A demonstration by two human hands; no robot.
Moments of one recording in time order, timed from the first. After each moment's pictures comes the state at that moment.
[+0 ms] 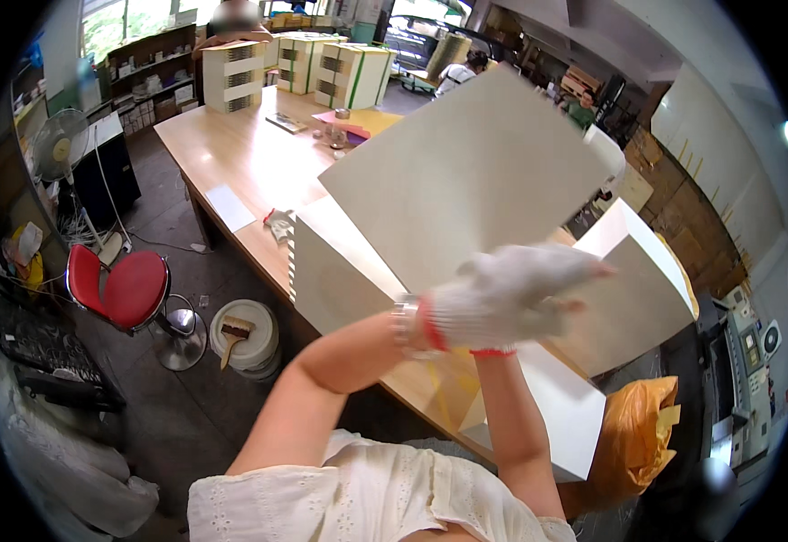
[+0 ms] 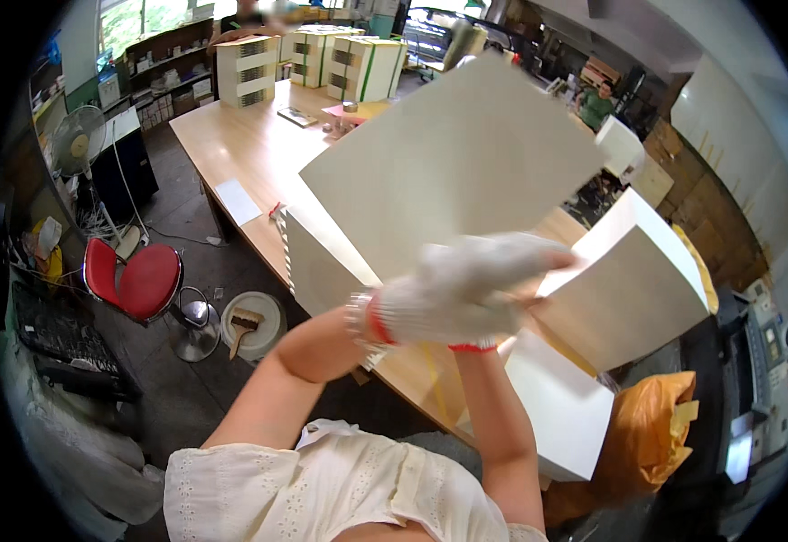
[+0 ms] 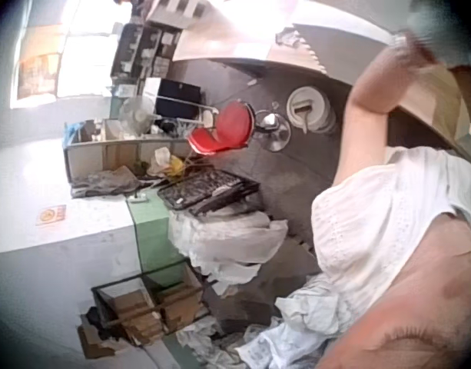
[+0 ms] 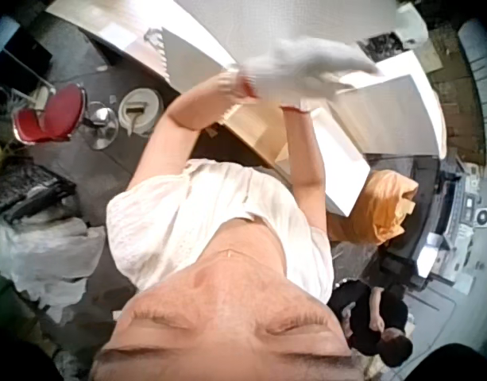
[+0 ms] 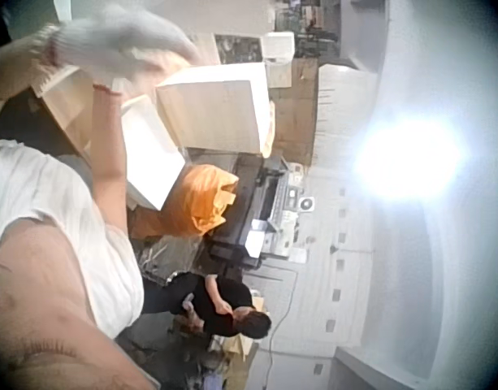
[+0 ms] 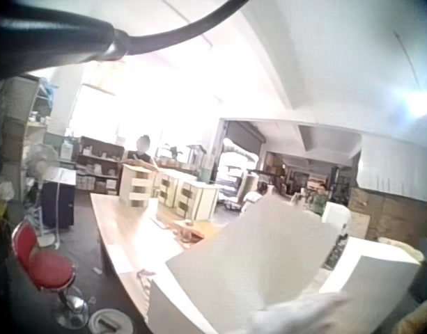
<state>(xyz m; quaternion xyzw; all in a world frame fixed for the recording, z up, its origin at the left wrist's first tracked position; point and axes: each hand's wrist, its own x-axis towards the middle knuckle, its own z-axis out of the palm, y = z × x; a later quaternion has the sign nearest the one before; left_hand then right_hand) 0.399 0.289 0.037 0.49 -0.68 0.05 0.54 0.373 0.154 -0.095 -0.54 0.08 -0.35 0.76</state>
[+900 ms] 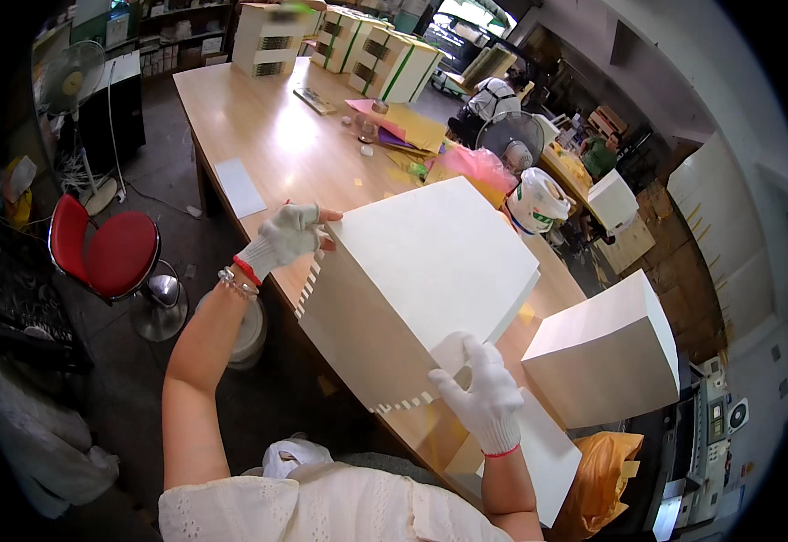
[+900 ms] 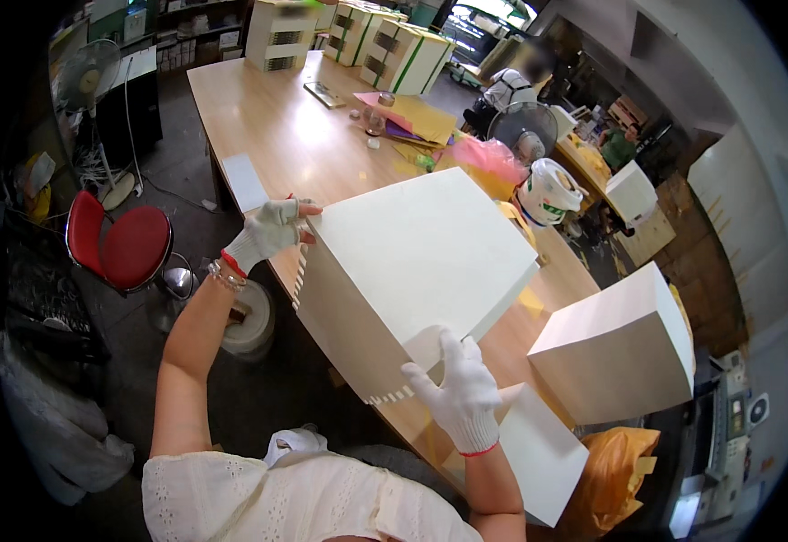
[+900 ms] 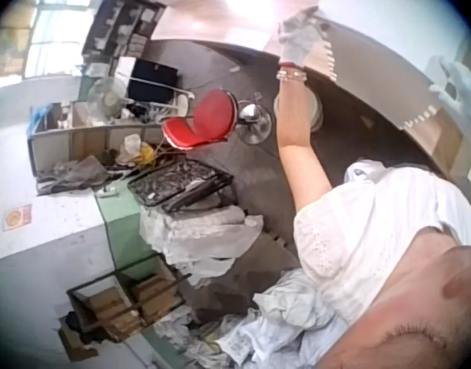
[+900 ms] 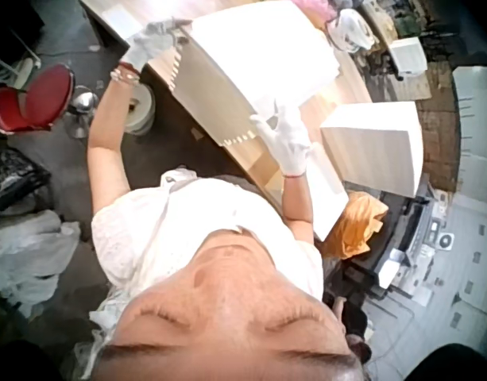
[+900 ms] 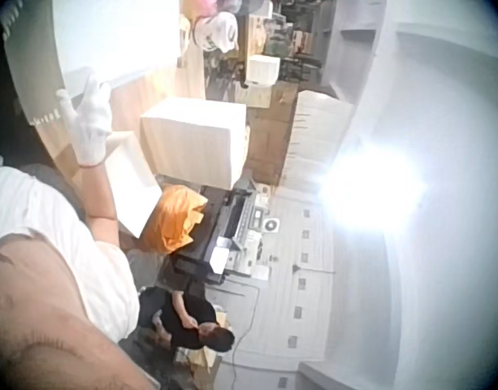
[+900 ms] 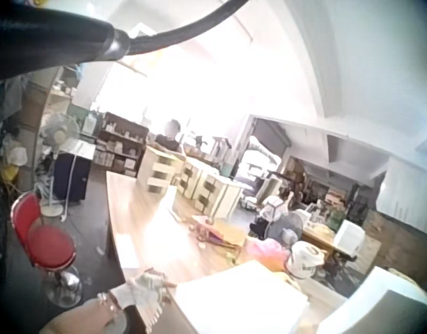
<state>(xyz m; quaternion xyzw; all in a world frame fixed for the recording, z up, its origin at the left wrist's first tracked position) 0.712 0.455 -0.166 0.55 -0.33 -0.19 0.74 0.384 0.238 -0.050 -0.98 0.10 -0.16 0.12</state>
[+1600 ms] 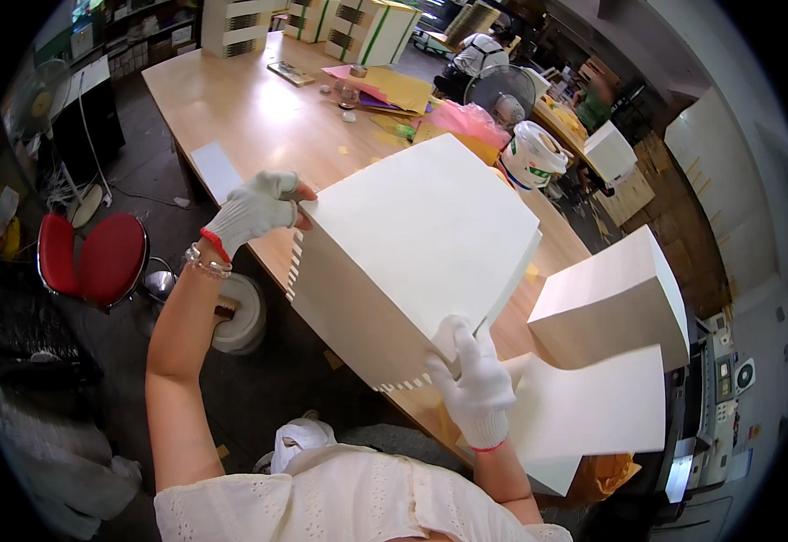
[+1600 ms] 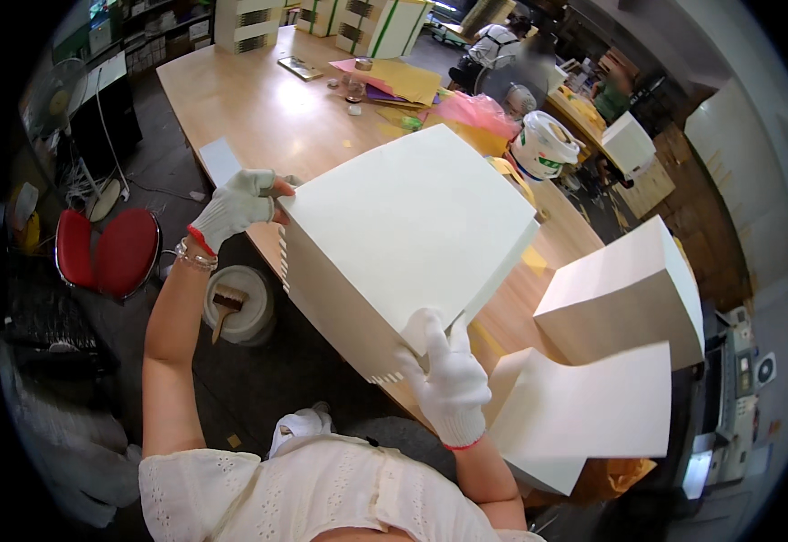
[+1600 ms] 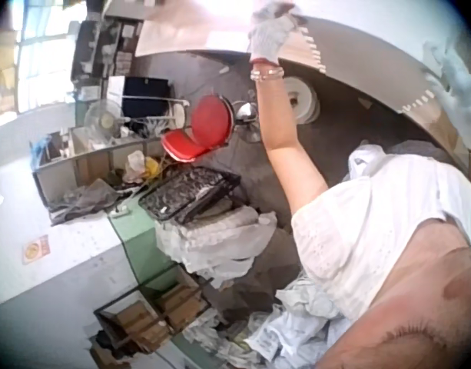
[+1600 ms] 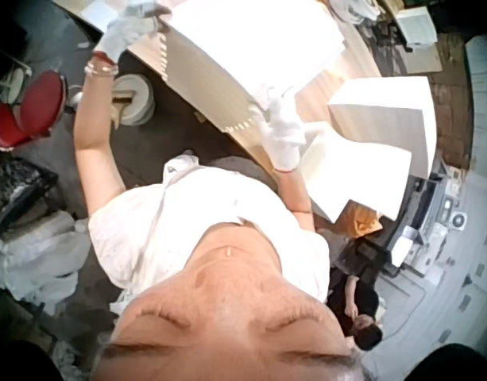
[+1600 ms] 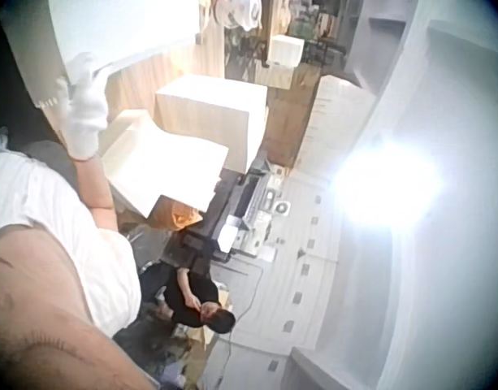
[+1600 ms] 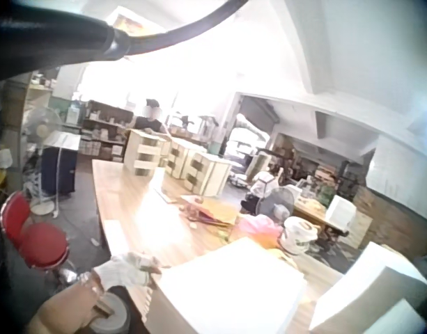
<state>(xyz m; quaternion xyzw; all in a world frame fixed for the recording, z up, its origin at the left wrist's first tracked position) 0.690 0.464 -0.102 0.68 -0.34 -0.19 0.63 0.380 0.236 -0.083 -0.97 0.07 -0.22 0.12</state>
